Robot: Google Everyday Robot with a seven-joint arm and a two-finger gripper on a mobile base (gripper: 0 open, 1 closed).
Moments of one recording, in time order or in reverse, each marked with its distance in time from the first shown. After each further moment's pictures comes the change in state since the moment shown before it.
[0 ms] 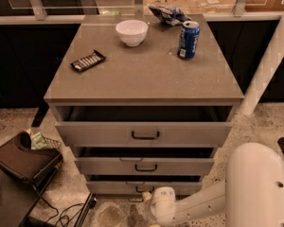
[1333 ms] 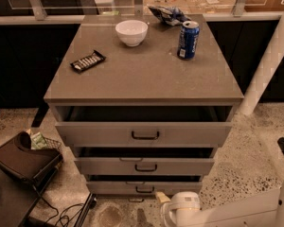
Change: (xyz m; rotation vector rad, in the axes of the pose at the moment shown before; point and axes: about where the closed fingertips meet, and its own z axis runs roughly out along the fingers) arm 0.021 0.019 -0.091 0.064 -0.053 0.092
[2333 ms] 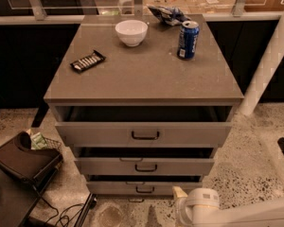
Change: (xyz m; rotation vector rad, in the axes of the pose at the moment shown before) arm 0.048 -0.013 -0.060 0.041 0.084 0.085
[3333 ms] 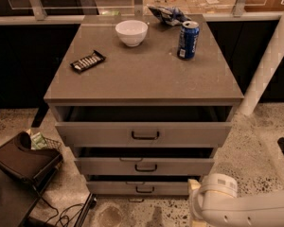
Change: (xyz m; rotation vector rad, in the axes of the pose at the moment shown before) arm 0.030 -0.013 -0.103 -0.022 0.142 0.053
